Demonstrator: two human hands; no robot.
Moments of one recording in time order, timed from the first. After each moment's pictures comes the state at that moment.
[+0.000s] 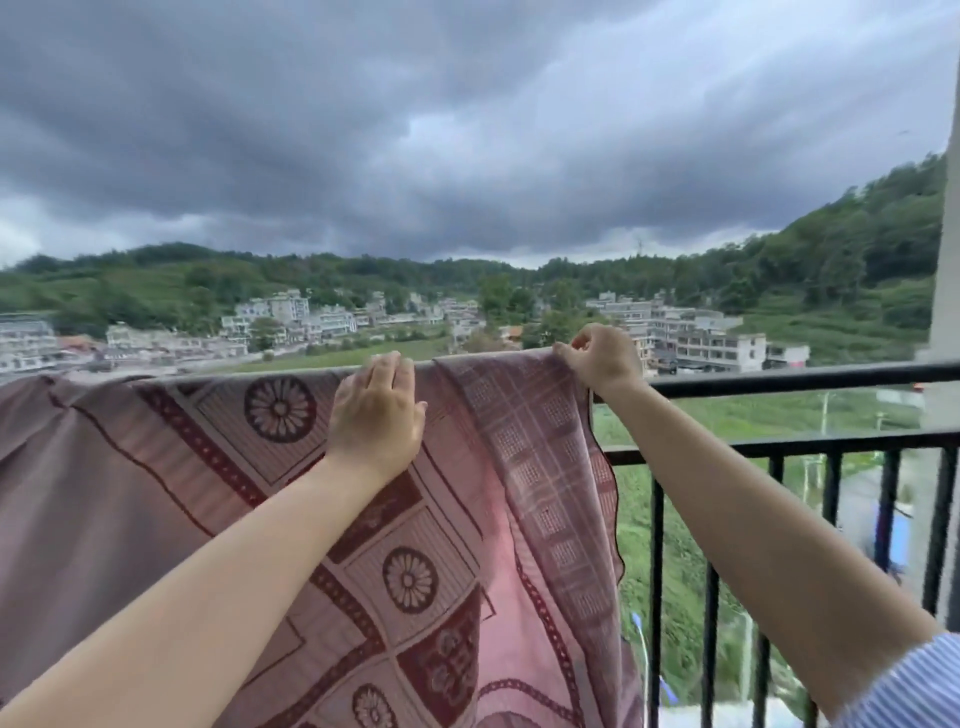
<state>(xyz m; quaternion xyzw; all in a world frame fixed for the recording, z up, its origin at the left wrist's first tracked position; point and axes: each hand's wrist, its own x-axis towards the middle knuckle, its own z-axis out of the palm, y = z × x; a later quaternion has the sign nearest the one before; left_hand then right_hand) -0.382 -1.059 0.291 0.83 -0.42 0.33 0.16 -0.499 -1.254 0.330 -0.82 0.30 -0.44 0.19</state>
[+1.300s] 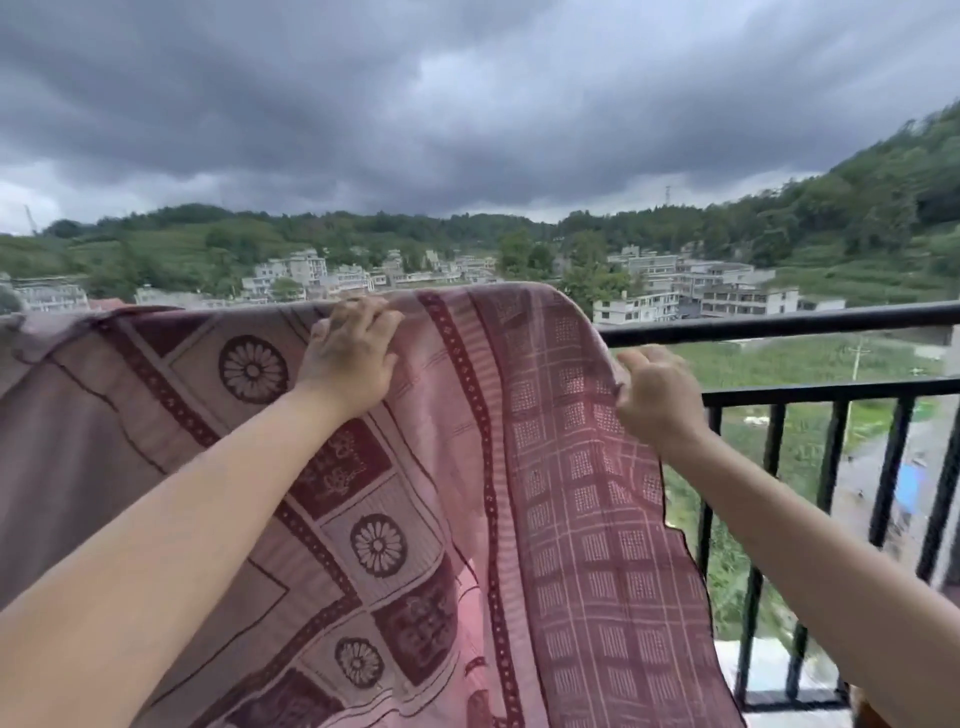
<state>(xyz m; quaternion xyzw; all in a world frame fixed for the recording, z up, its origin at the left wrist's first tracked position) -0.374 -1.084 0.278 0.81 -0.45 0.34 0.16 -0.570 -1.296 0.230 -0.86 0.32 -0.40 0.02</state>
